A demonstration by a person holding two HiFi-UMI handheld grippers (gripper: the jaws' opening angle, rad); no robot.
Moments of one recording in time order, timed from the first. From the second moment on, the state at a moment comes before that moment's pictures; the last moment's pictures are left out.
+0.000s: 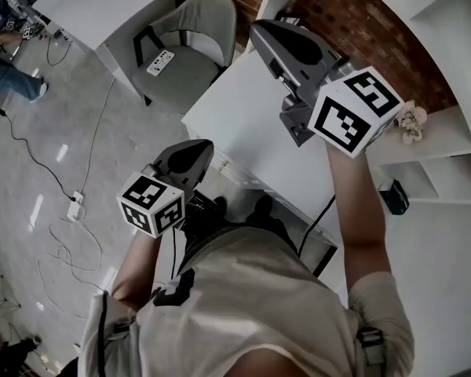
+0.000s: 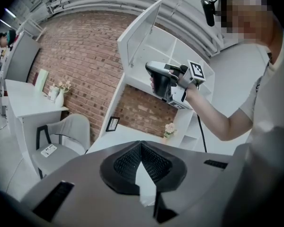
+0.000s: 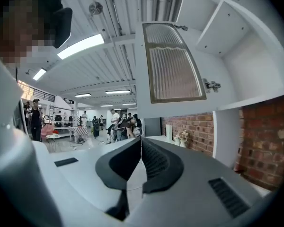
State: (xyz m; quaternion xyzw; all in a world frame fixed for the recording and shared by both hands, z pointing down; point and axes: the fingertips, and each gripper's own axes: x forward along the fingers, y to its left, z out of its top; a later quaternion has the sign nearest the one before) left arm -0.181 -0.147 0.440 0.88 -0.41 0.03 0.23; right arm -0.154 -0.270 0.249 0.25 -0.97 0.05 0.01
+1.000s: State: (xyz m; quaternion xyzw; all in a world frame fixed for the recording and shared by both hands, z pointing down) left arm 0.030 -0.098 0.410 0.93 -0.31 0.05 0.17; right arm 0.129 -0.096 0.338 0.35 -0.90 0.23 -0.09
